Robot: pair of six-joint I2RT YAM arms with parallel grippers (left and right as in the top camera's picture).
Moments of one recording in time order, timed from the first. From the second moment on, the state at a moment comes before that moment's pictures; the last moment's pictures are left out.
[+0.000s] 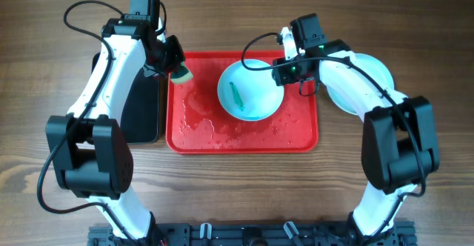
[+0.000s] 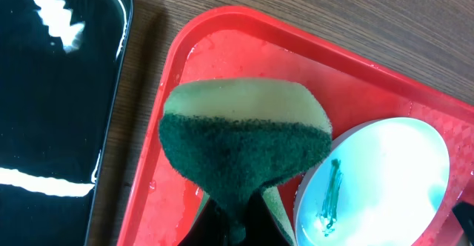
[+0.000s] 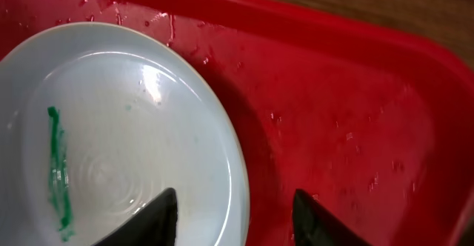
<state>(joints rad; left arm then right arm) -0.09 1.91 1.57 -0.95 0.17 -0.46 0.30 1.97 1.36 -0.58 -0.17 0.05</state>
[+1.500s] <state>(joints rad) -0.33 2.14 1.57 -0.91 0.10 -0.18 0.40 2.06 1.36 -0.61 -0.33 0.48</state>
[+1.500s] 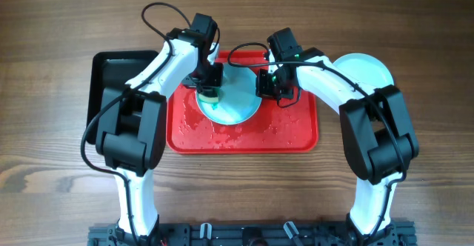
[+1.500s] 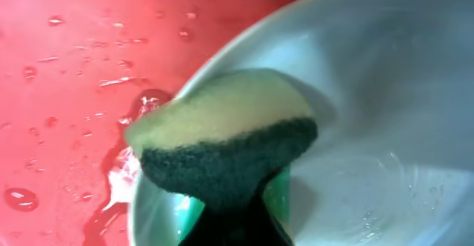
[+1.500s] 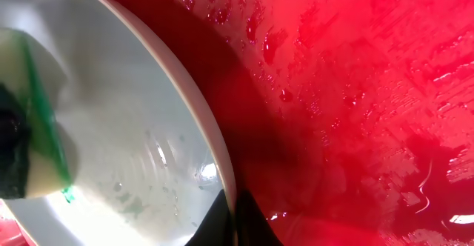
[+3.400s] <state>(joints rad) -0.38 2.16 1.60 -0.96 -0.12 -0.72 0.40 2.06 1.36 -0.60 -0.34 0.49</state>
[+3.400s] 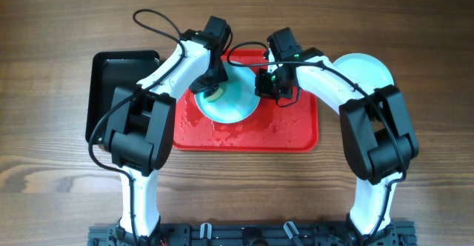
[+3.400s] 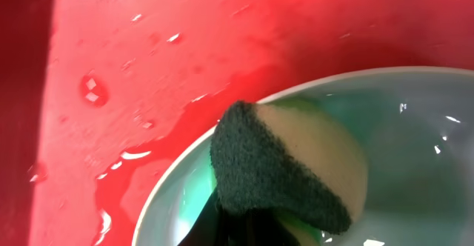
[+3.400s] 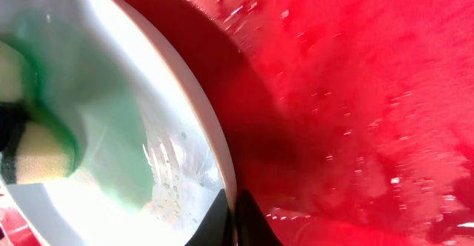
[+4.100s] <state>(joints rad) -0.25 2.19 1.74 -0.97 0.46 -0.29 0.40 2.06 1.36 -0.60 -0.34 0.49</state>
